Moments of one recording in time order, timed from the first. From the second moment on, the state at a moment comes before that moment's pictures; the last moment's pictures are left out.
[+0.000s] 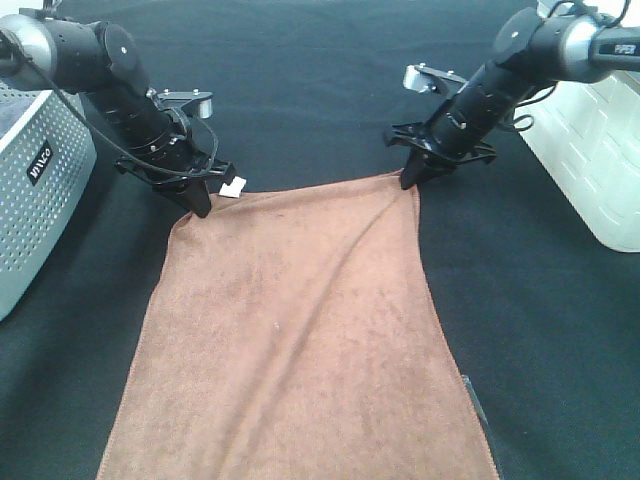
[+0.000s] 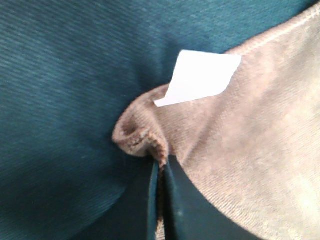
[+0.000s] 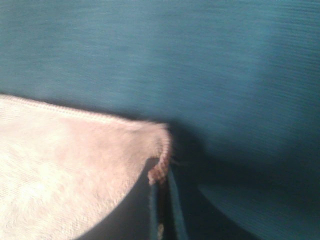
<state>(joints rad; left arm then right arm) -0.21 2.45 -1.92 -0.29 0.88 0.28 0.14 2.50 -2.00 0.45 0.87 -0.35</state>
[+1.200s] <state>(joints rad) -0.21 2.46 -2.13 -0.27 0.41 0.28 0.15 2.50 -2.23 0.38 0.49 -0.35</state>
